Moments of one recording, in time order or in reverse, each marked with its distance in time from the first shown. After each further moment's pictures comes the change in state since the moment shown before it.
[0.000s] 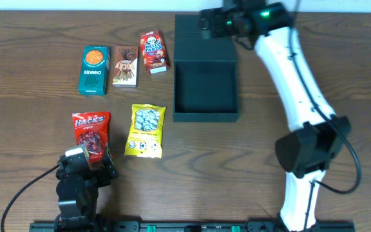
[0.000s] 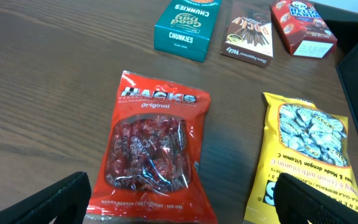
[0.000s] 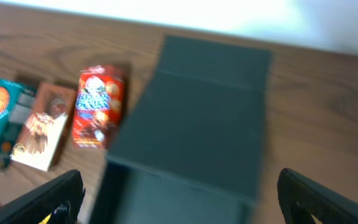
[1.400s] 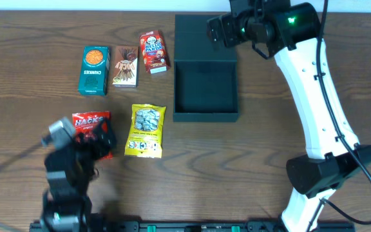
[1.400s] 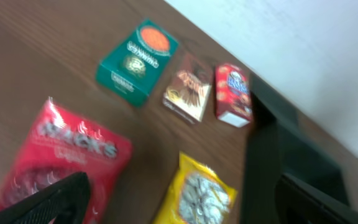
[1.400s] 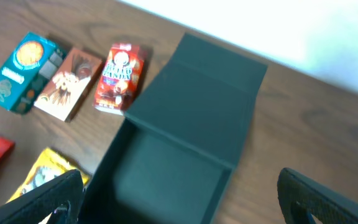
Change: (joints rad) left arm 0.003 0.559 0.276 0.314 0.123 -0.381; right arm 0.037 -0.154 0.000 -0.106 -0.010 -0.196
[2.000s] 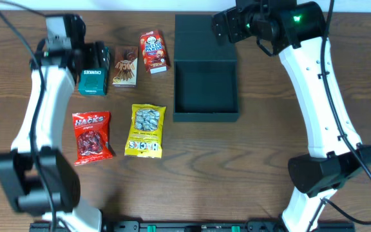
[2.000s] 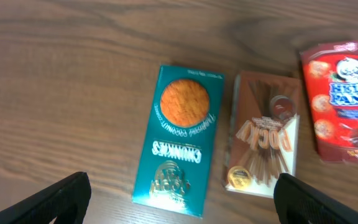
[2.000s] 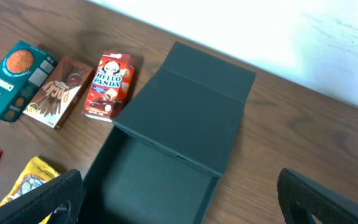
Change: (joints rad) left arm 0.014 1.244 1.118 -0.346 -0.128 0.547; right arm -0.028 0.000 0.000 0.019 0.000 -0.021
